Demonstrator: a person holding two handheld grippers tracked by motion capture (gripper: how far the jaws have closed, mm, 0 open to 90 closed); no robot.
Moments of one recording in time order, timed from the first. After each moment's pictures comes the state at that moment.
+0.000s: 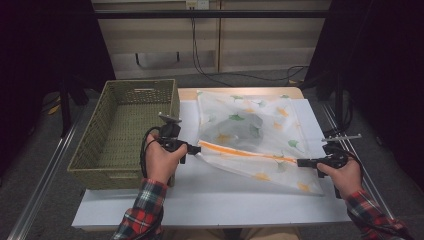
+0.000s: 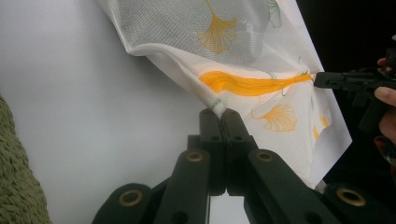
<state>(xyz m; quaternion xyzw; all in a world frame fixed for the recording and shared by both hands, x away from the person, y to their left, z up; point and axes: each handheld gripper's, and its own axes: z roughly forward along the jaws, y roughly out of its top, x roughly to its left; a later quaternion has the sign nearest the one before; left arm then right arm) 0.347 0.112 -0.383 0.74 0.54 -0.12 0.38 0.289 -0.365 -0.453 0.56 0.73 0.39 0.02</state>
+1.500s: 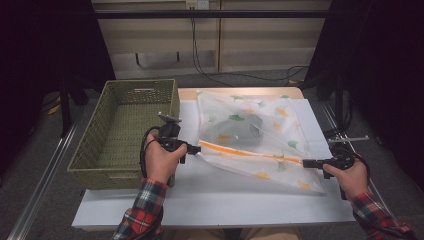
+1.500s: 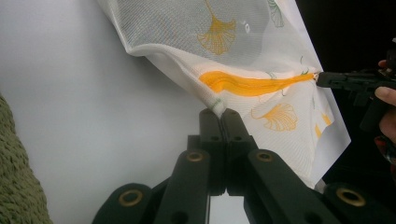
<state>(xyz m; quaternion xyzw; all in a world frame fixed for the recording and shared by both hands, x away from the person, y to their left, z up) 0.347 0.112 -0.383 0.74 0.54 -0.12 0.38 0.284 -0.380 -0.454 0.57 0.73 0.38 0.02</state>
